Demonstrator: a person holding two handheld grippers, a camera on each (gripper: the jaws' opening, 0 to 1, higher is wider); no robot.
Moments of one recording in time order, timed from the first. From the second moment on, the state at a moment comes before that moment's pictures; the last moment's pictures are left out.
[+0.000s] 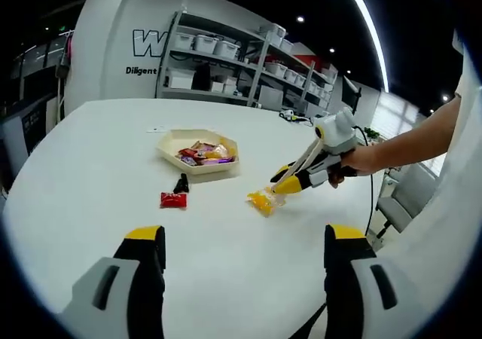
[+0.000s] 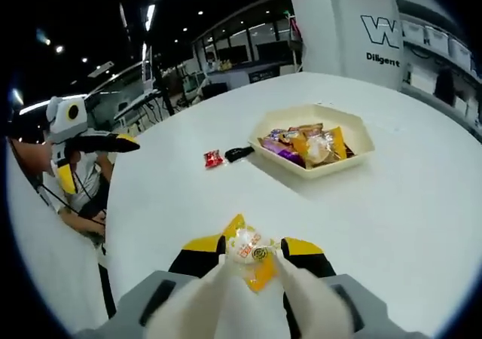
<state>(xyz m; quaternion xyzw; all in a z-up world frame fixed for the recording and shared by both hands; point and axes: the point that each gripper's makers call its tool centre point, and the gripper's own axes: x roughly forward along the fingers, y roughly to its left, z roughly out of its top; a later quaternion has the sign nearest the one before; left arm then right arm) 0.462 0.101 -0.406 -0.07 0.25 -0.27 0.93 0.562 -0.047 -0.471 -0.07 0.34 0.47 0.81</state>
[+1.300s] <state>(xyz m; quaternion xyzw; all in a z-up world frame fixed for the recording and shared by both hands) 0.454 0.102 -0.407 -0.08 0.25 -0.28 0.92 0.557 -0.026 -0.461 -0.15 0.31 0.49 0.80</state>
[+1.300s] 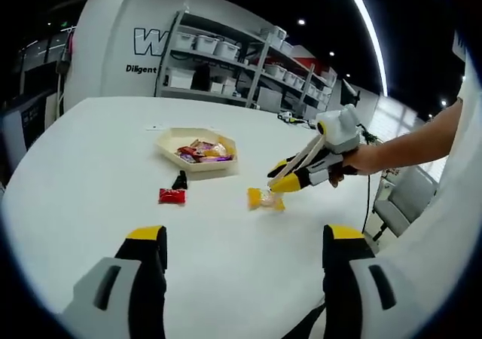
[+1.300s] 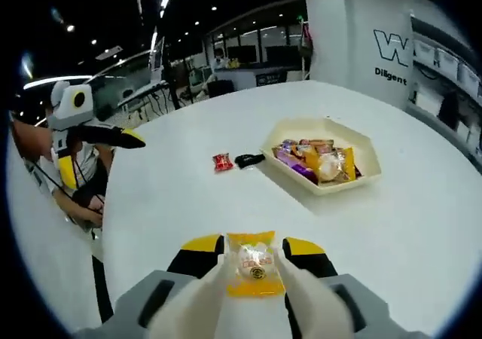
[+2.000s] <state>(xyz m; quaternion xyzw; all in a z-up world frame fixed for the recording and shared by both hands) 0.456 0.113 -0.409 -0.09 0.25 -0.26 0.93 0.558 -0.026 -0.481 -0.17 0.34 0.48 0.79</state>
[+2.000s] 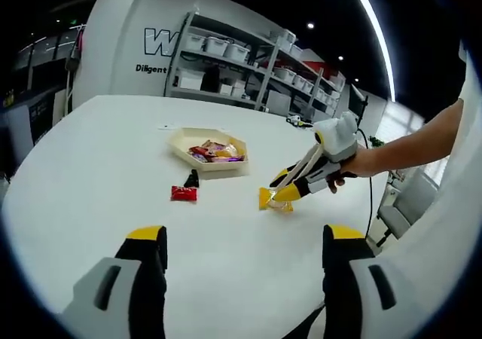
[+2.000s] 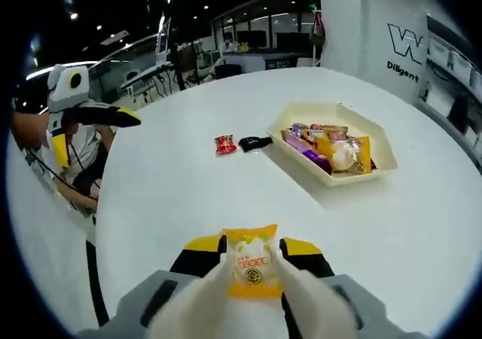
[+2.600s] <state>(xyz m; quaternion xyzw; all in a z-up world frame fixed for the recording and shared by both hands) 0.464 0.111 -0.408 -0.09 0.25 -0.26 0.93 0.566 -0.025 -0.468 -0.12 0.34 0.47 0.80</state>
